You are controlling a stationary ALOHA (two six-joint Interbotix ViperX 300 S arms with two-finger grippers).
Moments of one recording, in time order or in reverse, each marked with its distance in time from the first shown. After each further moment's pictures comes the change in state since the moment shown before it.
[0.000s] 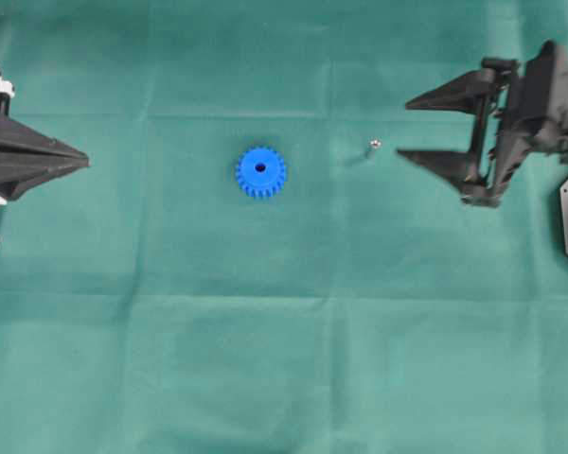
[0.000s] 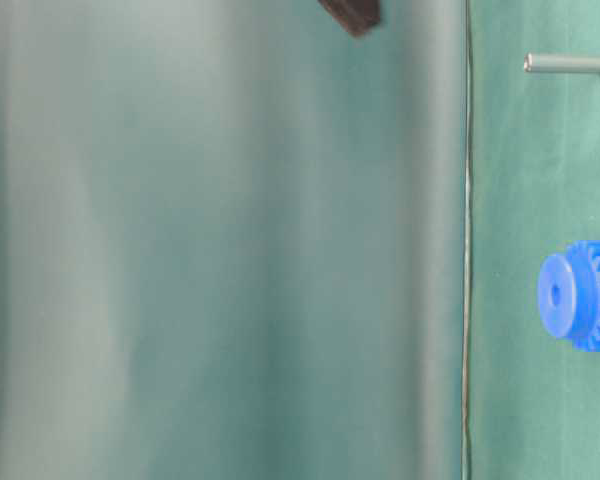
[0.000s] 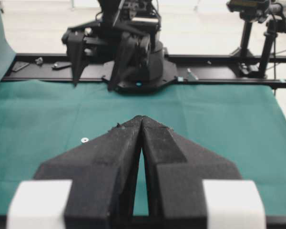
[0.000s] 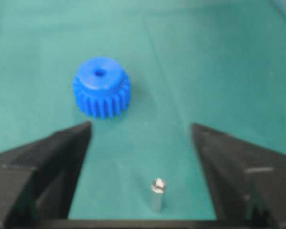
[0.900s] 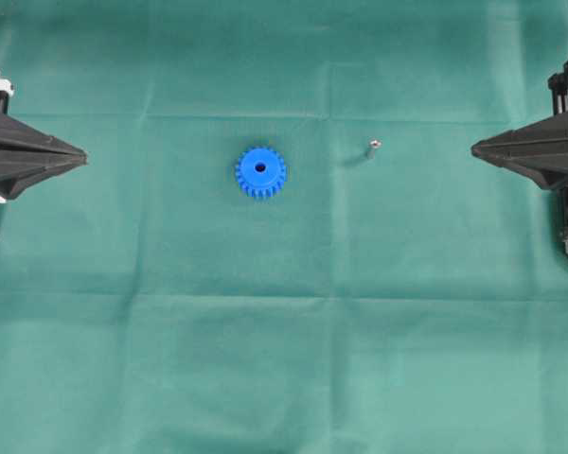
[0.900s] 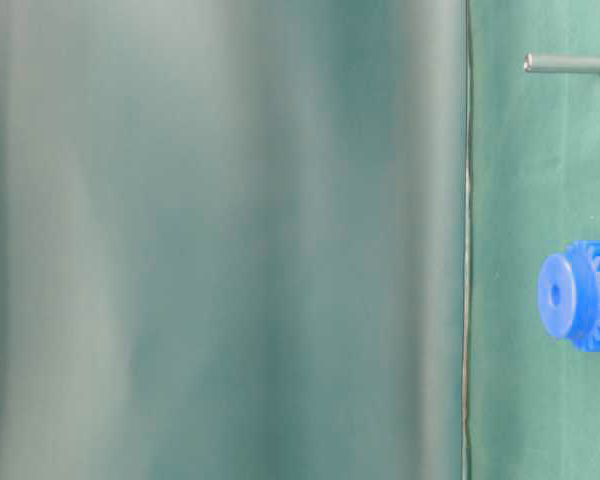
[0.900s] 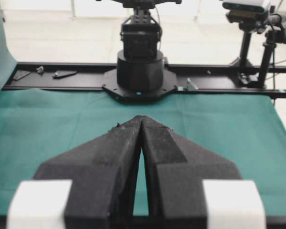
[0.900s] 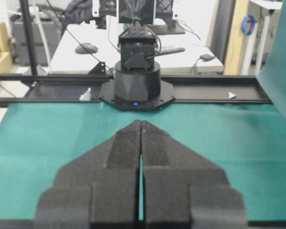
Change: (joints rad) left arm 0.002 0.000 0.002 -0.011 -0.034 0.009; right arm 0.213 -0.528 -0.017 0.002 0.130 0.002
